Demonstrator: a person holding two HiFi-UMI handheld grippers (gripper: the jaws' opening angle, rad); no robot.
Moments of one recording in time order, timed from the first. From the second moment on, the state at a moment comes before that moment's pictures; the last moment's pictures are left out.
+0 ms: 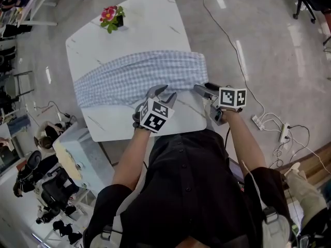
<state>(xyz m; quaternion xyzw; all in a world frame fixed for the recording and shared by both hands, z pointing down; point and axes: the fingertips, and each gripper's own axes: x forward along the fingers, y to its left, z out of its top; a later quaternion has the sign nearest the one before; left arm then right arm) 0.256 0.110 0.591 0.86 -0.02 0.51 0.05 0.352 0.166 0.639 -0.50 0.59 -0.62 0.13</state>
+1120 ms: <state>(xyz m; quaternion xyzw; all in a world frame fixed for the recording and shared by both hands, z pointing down) 0.232 0.095 0.604 0.84 -0.05 0.53 0.09 0.370 0.089 0.632 -0.36 0.63 -0.65 0.24</state>
